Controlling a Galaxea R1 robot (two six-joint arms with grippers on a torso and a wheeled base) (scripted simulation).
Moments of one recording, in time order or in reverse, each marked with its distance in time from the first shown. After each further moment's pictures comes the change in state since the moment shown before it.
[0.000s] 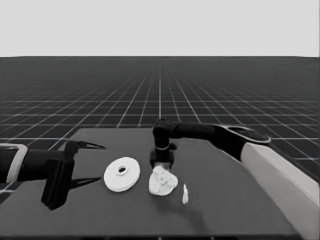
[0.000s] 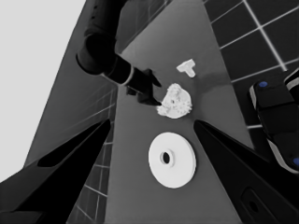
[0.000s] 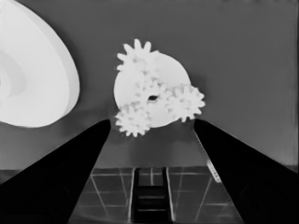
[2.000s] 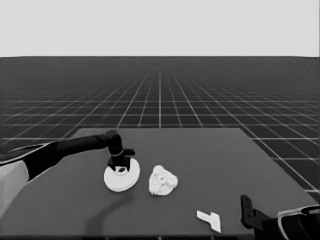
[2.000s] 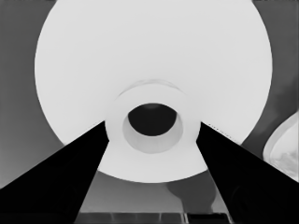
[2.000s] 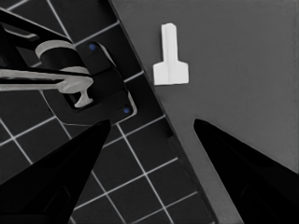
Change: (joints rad) left arm 0.456 0.873 -1.242 -0.070 0.727 -1.333; right arm -0.381 -1.282 1.273 -0.534 0.362 -1.085
